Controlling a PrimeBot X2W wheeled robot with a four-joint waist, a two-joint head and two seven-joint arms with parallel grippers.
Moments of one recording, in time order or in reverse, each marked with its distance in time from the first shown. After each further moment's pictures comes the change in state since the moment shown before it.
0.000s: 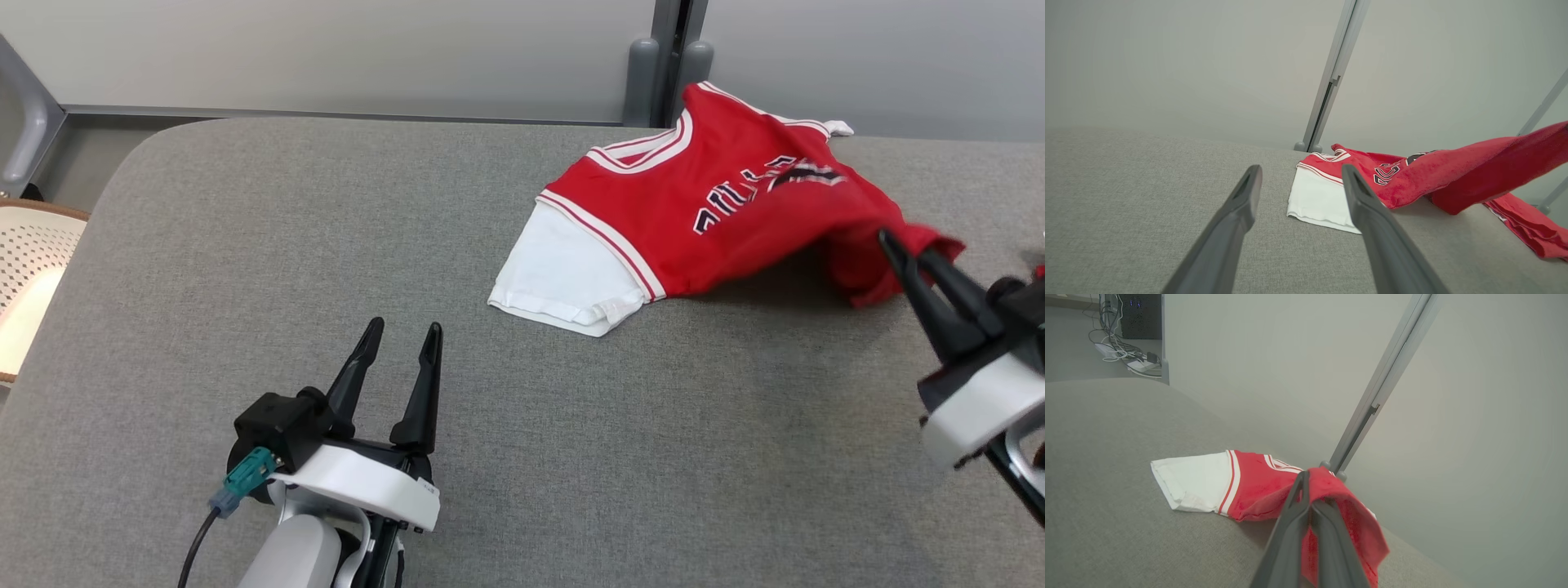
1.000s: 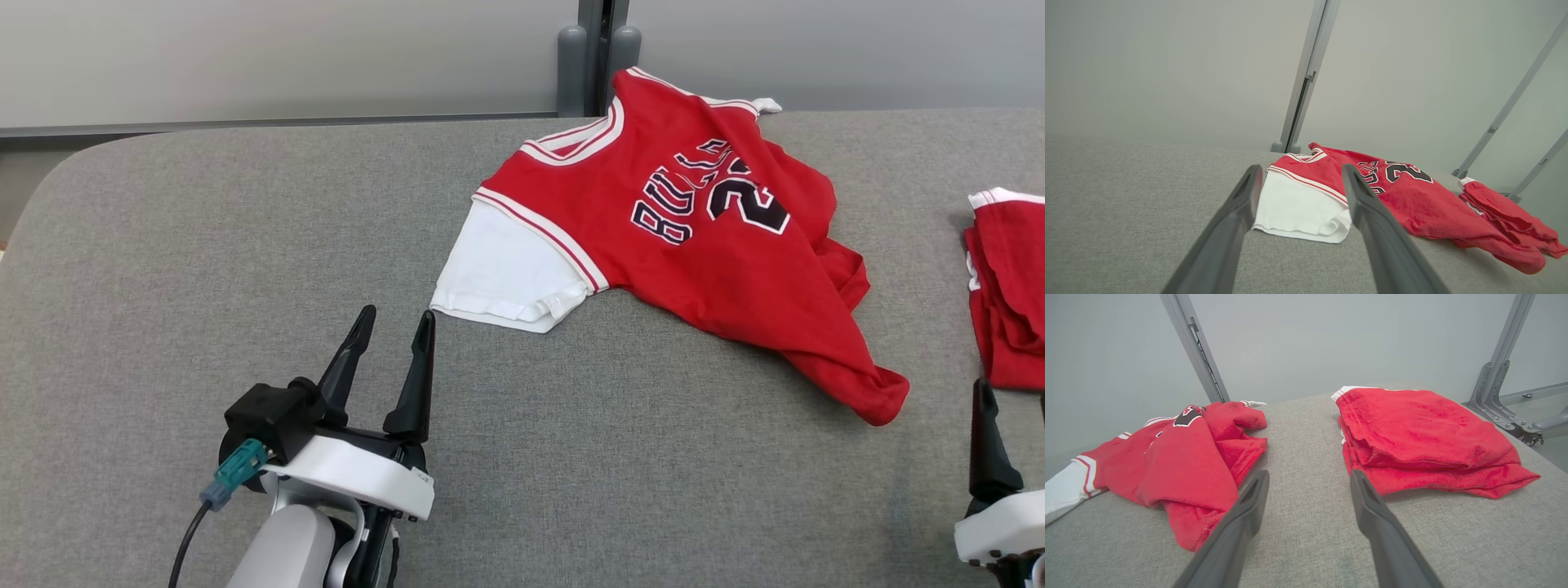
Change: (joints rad) left arm -0.007 0.000 0.022 -0.009 0.011 -0.005 0.000; right arm 0.312 0.450 -0.544 0.192 -0.016 -0.001 -0.038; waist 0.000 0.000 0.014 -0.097
